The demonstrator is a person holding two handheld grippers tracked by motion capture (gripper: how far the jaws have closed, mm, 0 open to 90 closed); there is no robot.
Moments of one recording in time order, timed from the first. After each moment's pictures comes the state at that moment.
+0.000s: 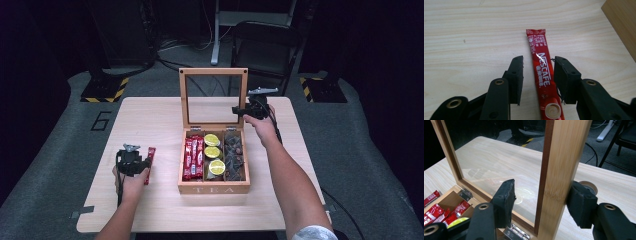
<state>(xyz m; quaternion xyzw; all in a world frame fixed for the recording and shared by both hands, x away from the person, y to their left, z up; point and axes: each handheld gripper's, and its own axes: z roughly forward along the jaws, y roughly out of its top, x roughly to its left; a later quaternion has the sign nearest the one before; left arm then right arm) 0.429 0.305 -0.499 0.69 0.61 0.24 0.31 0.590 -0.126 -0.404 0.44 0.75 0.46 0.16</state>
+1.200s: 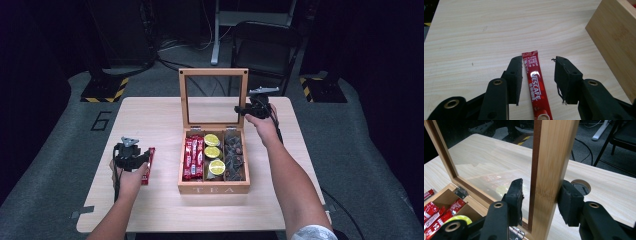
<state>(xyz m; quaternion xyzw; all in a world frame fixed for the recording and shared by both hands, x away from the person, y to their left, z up) 0.429 0.300 -0.467 0.70 0.58 0.26 0.33 0.589 -0.130 -0.401 0.44 0.76 0.45 0.17</state>
